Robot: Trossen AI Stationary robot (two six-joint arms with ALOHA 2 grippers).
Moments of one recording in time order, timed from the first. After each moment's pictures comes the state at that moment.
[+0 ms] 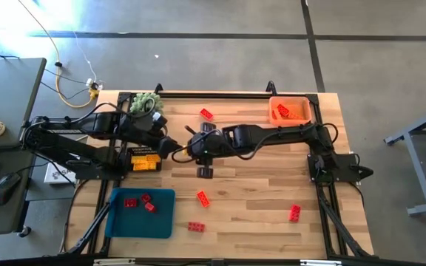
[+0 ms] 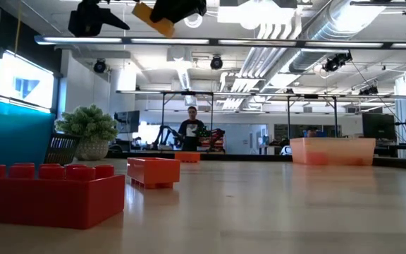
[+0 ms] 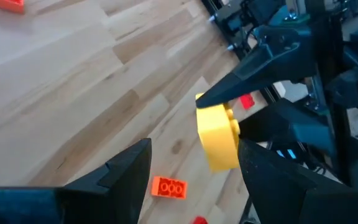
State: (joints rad) left arm 0.14 1.00 1.02 -0.67 -0.01 -0.90; right arm 0.11 2.05 2.11 -0.89 0.24 -0.01
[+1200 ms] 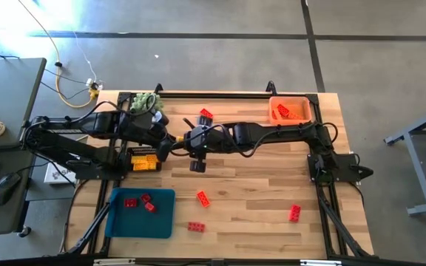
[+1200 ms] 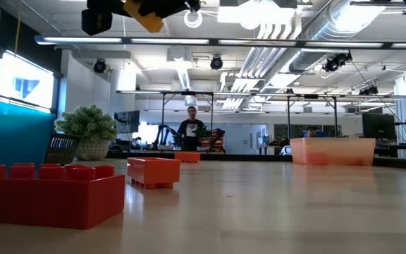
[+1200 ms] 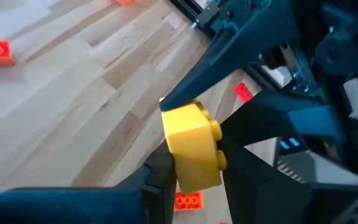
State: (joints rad) left arm 0.14 1.01 1.03 -0.62 -0.01 -0.68; right arm 0.10 2.05 2.11 -0.75 0.30 -0.04
